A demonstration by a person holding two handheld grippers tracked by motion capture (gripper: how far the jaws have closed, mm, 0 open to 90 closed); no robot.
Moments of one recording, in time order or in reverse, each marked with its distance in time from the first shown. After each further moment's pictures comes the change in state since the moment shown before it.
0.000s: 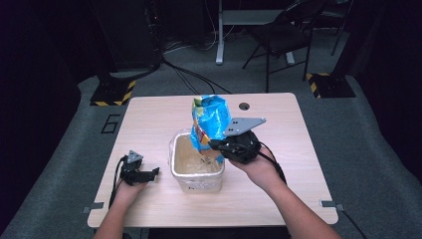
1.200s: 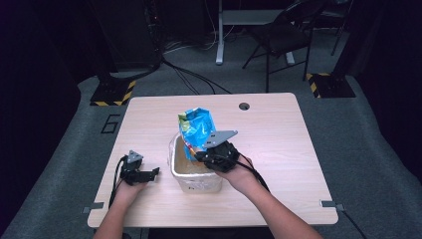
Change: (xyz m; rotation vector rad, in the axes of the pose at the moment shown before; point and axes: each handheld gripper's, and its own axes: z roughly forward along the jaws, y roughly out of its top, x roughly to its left) left arm 0.000 0.000 0.000 -0.001 -0.003 0.003; right arm 0.014 -0.026 0.065 0.090 0.044 -0.013
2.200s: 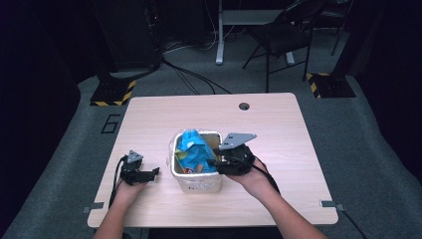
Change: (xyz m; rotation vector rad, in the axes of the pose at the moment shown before) left arm 0.000 0.000 0.000 0.002 0.000 0.000; right arm -0.010 -0.025 -0.028 -0.025 -0.064 0.072
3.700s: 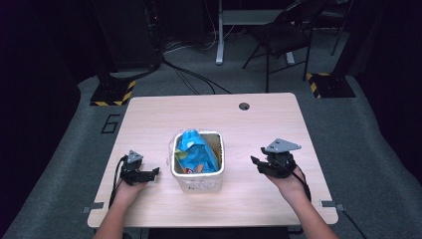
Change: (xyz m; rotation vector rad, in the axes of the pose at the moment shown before) left arm 0.000 0.000 0.000 0.000 0.000 -0.001; right arm -0.066 -0.092 -0.045 0.028 -0.319 0.136
